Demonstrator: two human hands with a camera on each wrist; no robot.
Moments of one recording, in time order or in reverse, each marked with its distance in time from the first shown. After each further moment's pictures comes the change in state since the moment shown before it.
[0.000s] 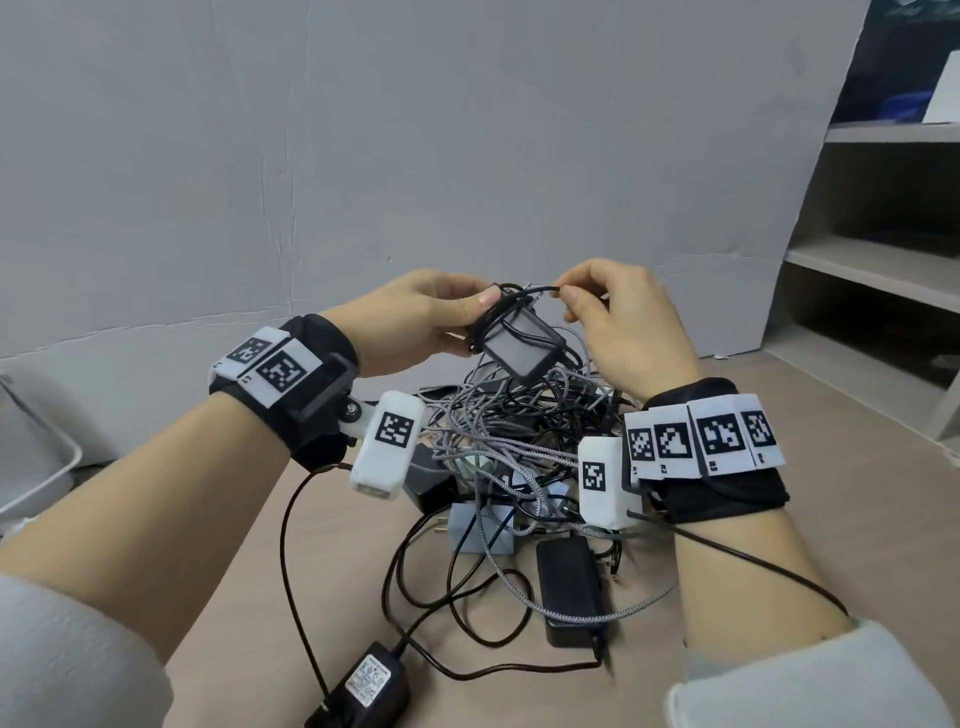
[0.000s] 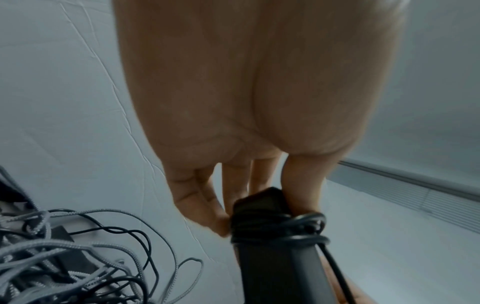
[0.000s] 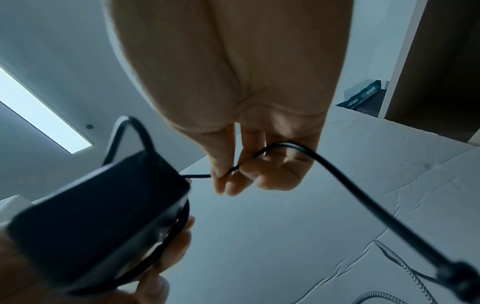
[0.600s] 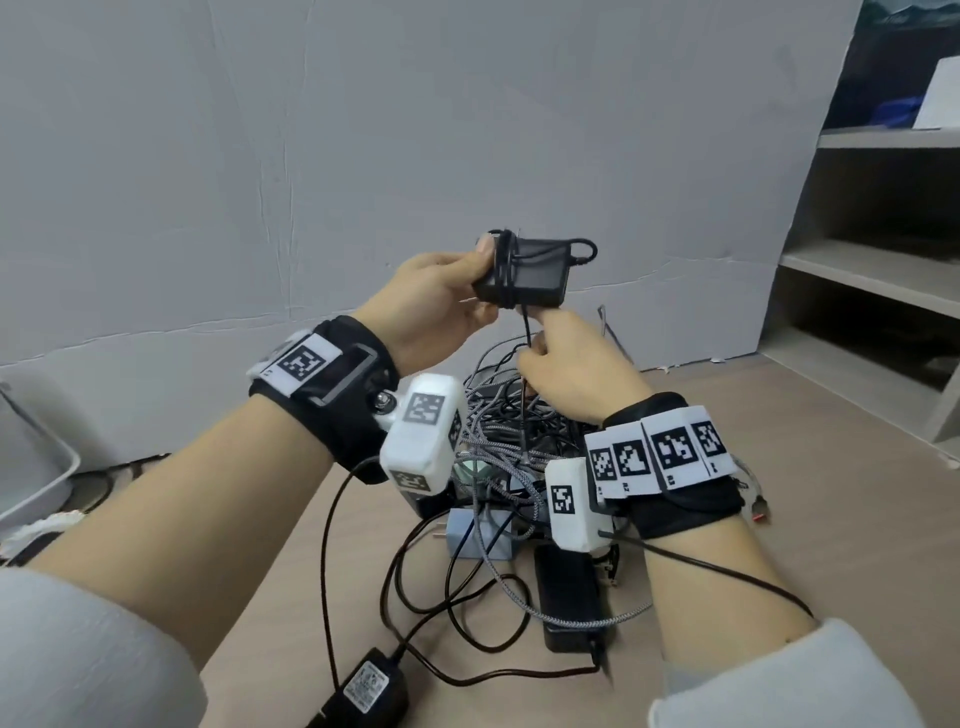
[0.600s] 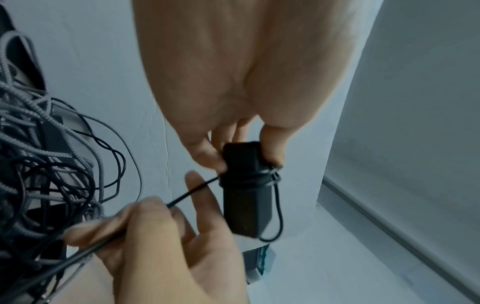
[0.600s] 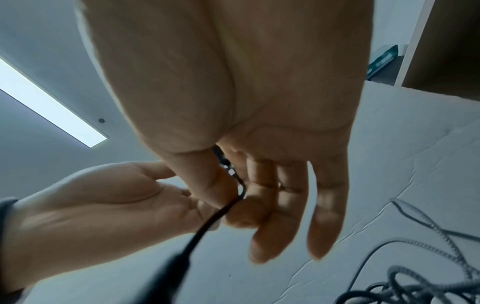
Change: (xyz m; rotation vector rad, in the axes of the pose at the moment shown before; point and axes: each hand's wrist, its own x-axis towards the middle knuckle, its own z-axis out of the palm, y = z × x) left_hand 0.018 0.013 0.020 -0.368 0.209 0.065; right_hand -0.010 -0.013 0.026 -0.129 -0.353 0.057
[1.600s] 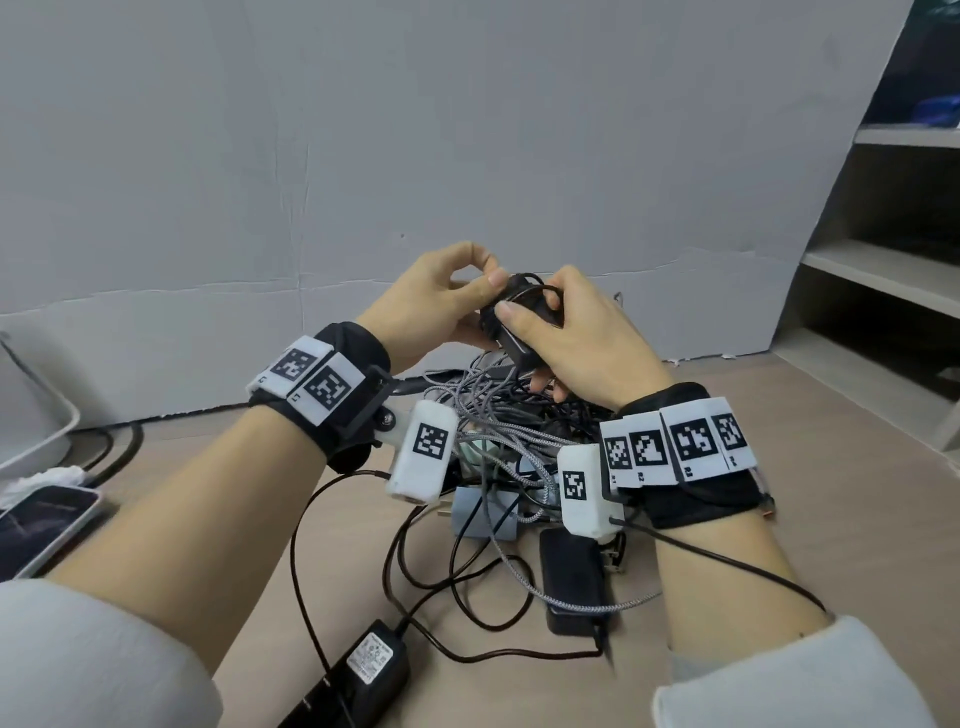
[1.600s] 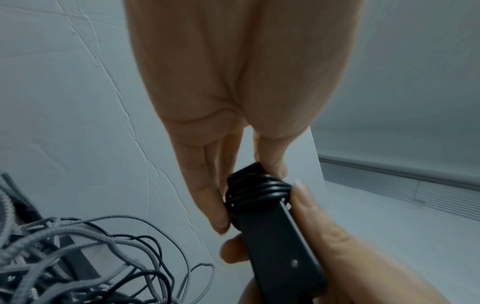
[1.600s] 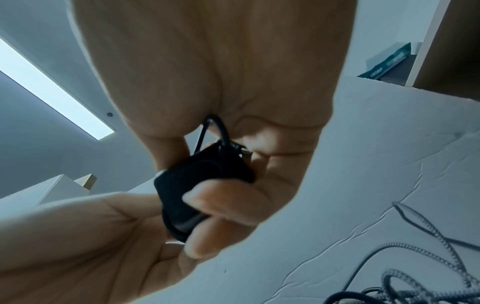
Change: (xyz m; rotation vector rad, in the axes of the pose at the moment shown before) left_hand -0.024 -0.018 -0.020 0.379 0.019 0.092; right_hand -0.004 -0.007 0.002 0.238 0.037 0.024
